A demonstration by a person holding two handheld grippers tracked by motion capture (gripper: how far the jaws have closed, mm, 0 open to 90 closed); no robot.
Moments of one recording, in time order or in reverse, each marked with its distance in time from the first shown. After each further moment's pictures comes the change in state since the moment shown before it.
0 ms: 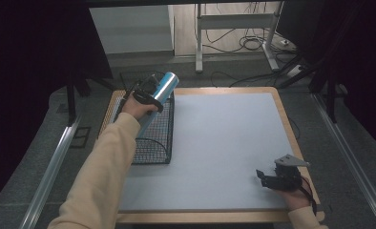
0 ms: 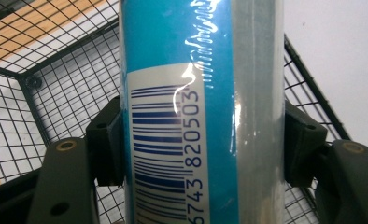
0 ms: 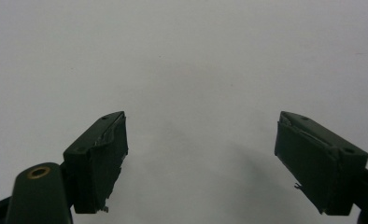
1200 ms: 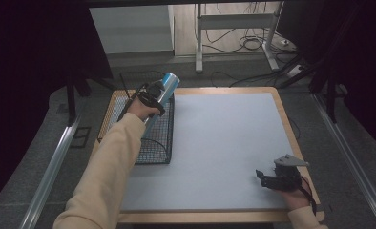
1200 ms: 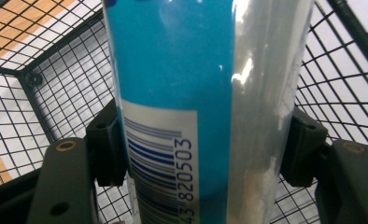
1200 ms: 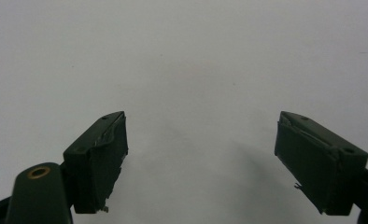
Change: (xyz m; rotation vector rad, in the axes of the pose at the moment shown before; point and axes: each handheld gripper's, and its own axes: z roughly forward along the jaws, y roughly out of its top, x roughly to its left) left arm -0.006 0.008 0.026 0.089 0.076 0.048; right arm 0.000 0.000 0.001 0.004 0.004 -0.002
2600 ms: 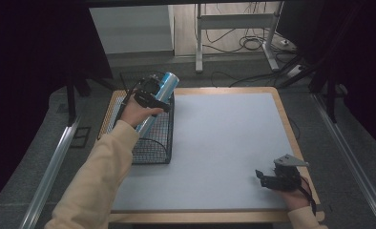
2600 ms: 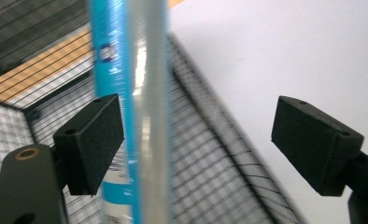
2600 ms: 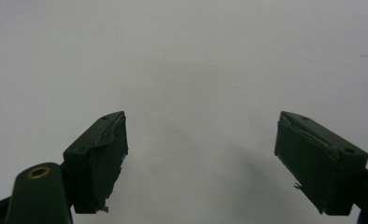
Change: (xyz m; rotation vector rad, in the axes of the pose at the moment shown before) left arm -0.035 -0.031 -0.088 -0.317 -0.112 -0.005; right arm 0.002 0.002 -0.002 -0.003 0.002 0.000
